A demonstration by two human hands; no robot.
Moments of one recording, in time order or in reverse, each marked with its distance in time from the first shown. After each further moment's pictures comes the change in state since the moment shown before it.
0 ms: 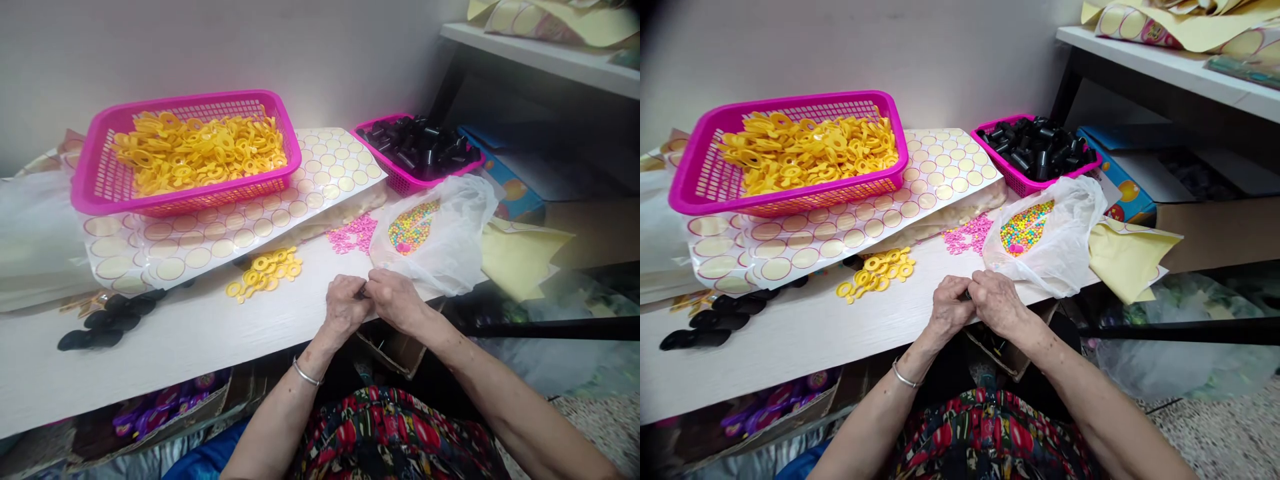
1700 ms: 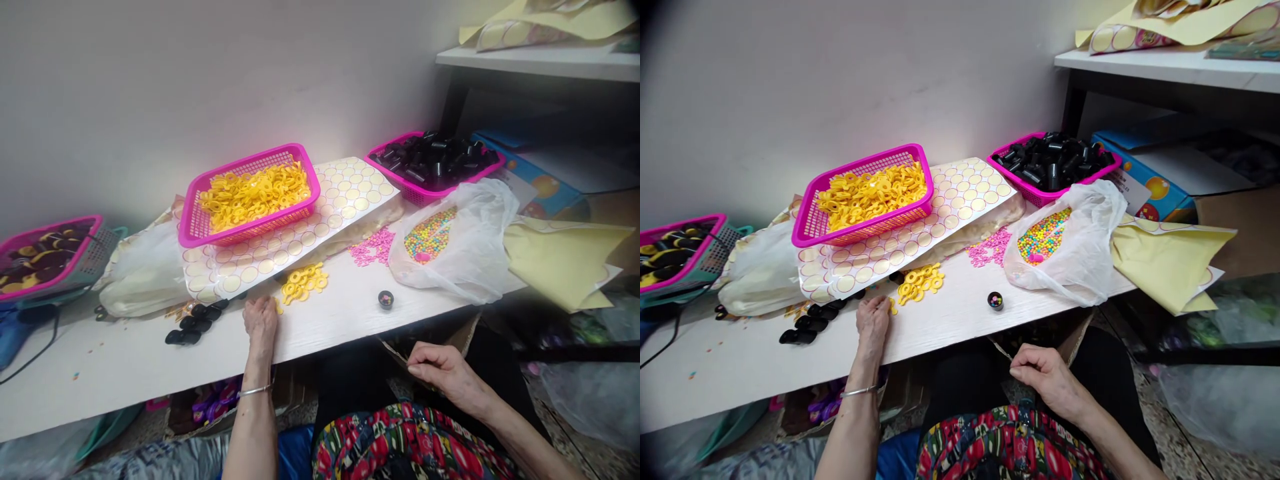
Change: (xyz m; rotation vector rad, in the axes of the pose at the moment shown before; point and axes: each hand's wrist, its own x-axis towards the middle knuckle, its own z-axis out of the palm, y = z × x) left_hand -0.029 -0.080 -0.199 0.763 0.521 -0.623; right_hand -0.108 -0.025 0.011 1.309 -0.209 0.504
